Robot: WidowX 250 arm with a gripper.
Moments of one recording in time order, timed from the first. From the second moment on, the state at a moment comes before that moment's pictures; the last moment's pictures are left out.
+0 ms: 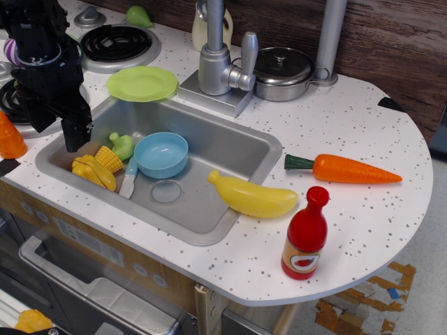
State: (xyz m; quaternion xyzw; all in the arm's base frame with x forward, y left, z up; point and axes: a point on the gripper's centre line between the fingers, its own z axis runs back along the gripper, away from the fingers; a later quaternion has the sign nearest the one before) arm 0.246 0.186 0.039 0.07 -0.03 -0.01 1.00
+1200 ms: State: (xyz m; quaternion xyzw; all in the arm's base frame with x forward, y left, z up) arm 0.258 0.013 0.068 -0.01 0.00 0.49 0.87
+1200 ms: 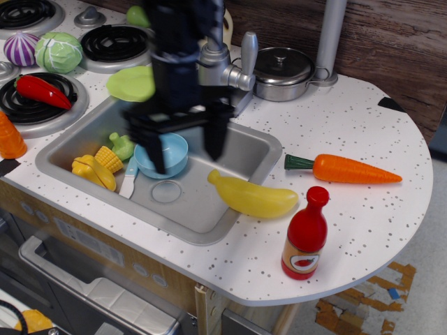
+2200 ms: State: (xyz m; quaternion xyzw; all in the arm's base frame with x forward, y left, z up) arm 0.294 -0.039 0.019 -0.09 0.00 0.61 0.79
